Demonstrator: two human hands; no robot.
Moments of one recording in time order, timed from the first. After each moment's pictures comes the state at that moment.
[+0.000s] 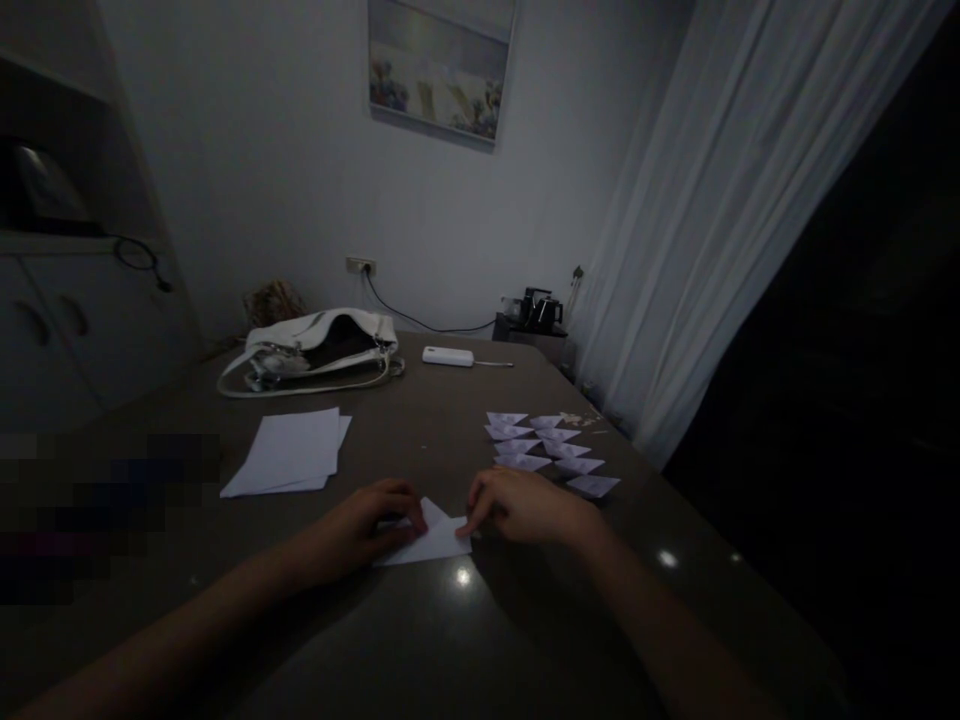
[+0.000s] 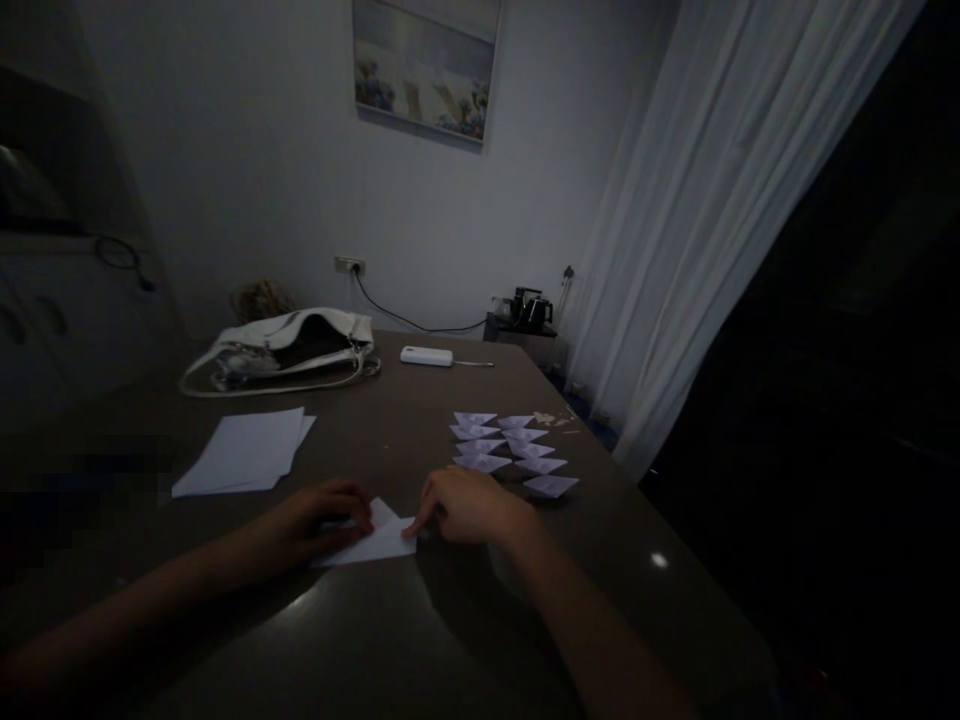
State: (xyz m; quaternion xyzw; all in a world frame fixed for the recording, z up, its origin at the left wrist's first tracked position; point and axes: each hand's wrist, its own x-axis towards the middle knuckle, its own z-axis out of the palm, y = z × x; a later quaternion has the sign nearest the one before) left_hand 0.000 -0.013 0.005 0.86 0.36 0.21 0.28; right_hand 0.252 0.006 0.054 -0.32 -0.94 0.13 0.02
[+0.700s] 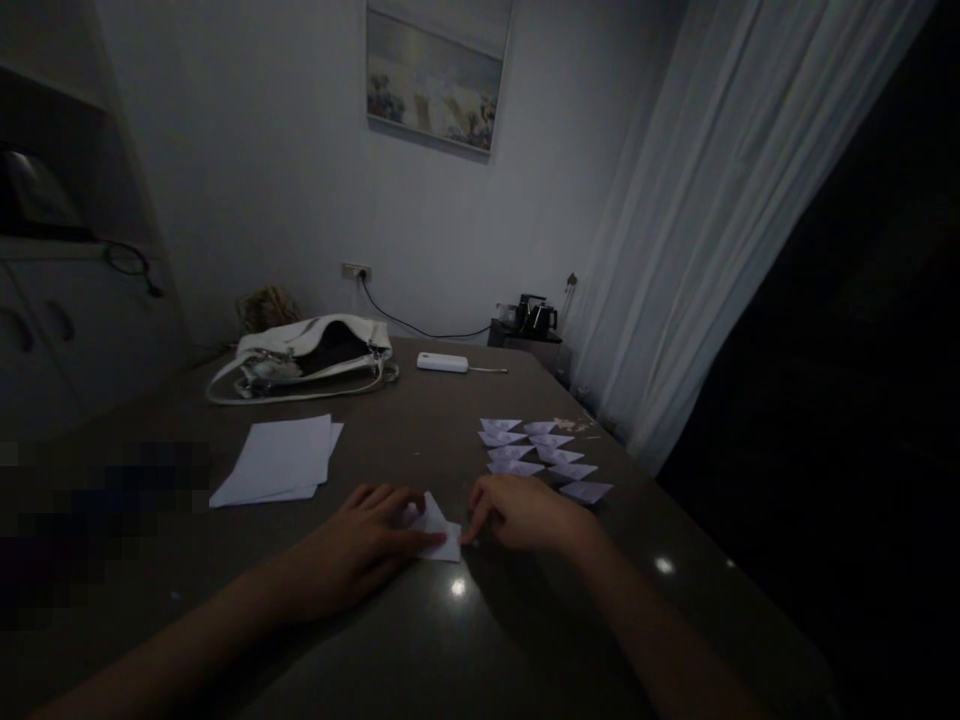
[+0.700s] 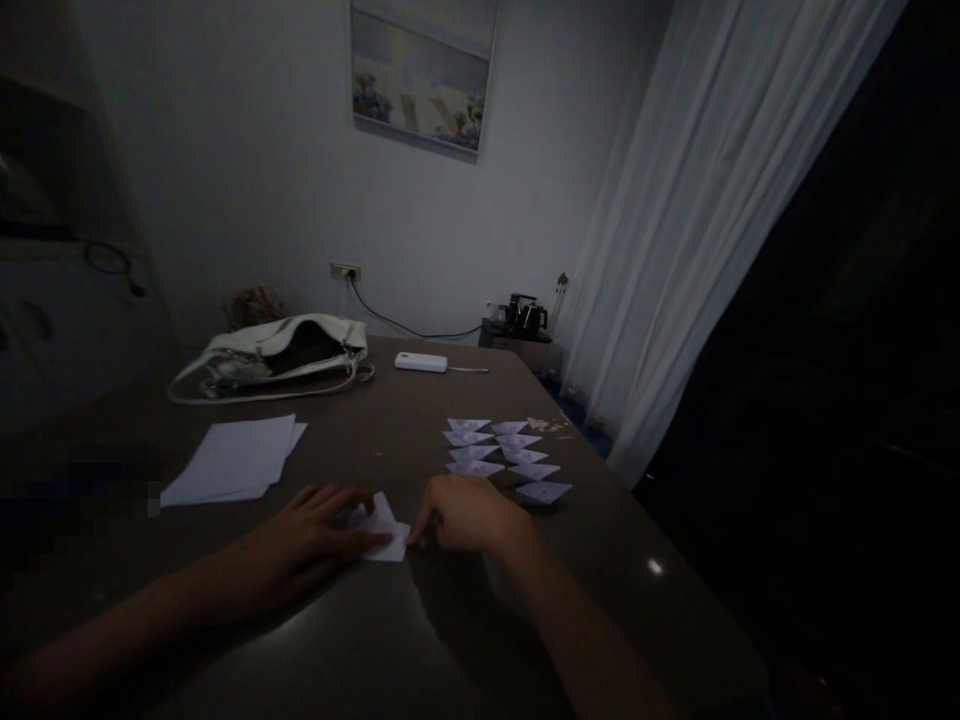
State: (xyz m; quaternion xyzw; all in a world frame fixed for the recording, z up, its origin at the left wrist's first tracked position) left_hand 0.009 -0.031 0.015 0.93 0.34 0.13 0.05; right_hand 0.255 0.002 0.059 -0.37 -0.92 0.13 0.00
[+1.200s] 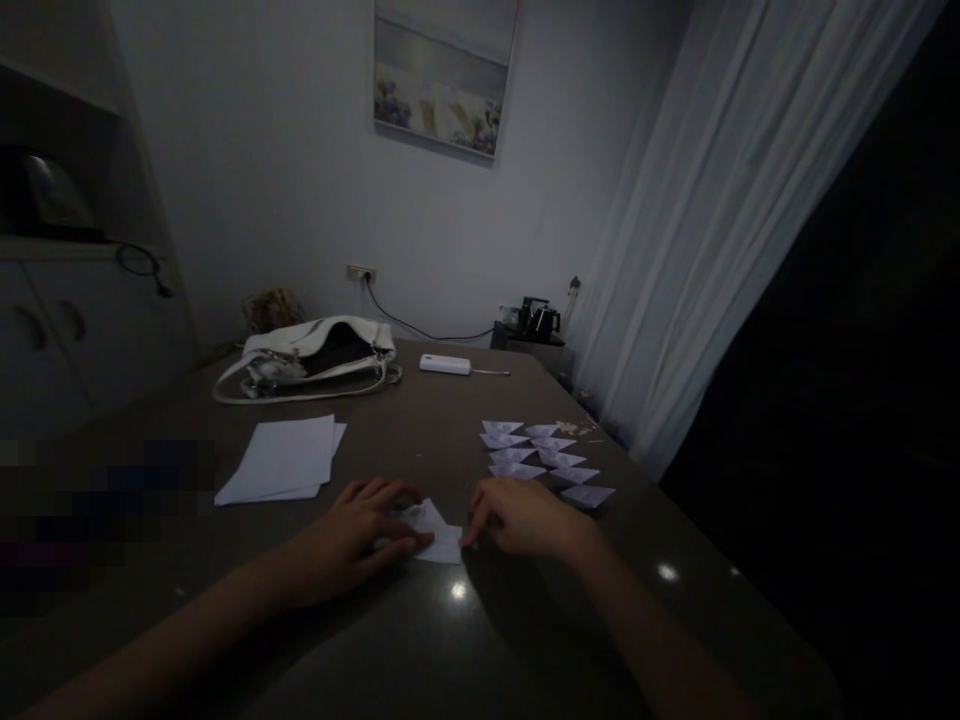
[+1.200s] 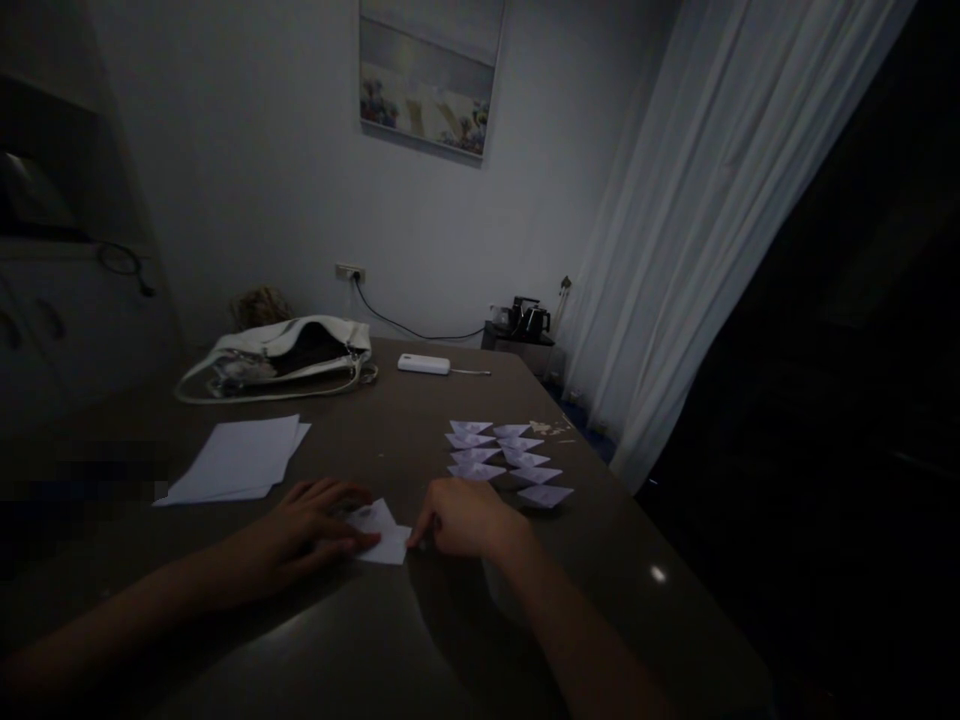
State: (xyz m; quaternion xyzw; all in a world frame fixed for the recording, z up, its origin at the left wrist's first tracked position) left_hand 0.004 -0.028 0.025 0.91 0.38 0.14 0.10; right_hand 0.251 -0.003 0.064 -0.39 -0.91 0.11 0.00
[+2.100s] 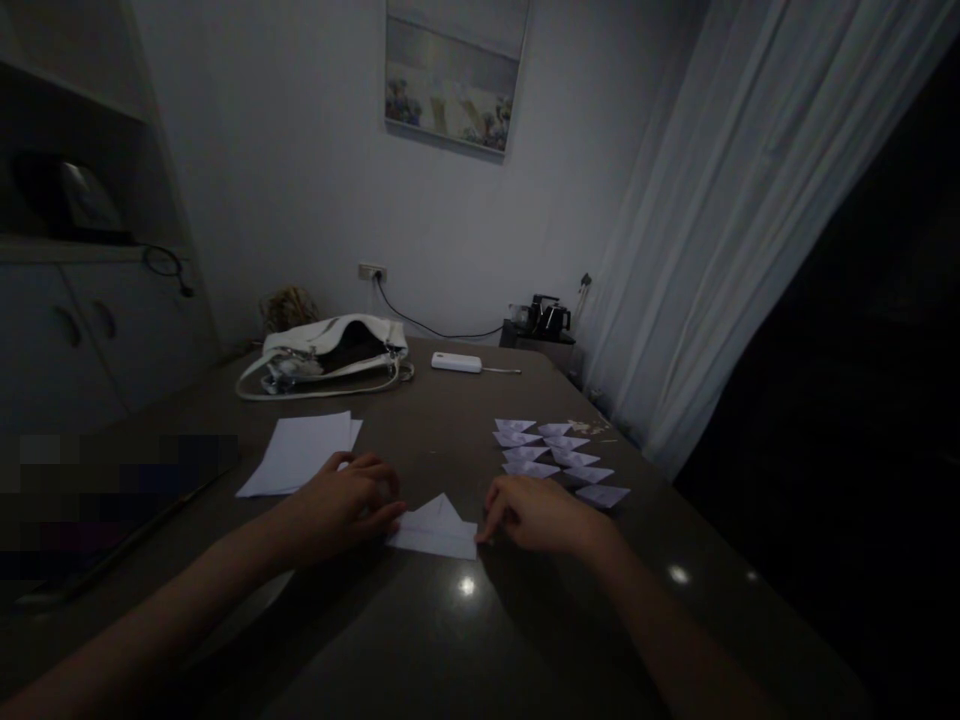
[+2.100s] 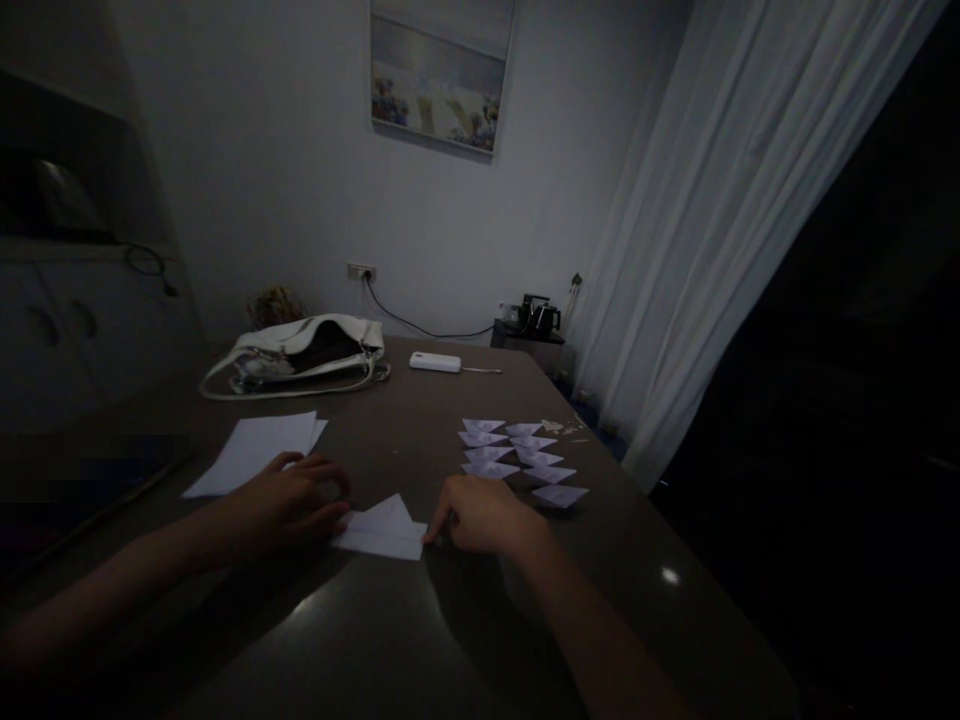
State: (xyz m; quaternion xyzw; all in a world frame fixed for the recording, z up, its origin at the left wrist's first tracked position) left_hand -0.025 -0.015 0.038 0.89 0.43 0.12 0.05; right_hand 0.251 -0.002 0.059 -0.40 -0.91 0.13 0.01
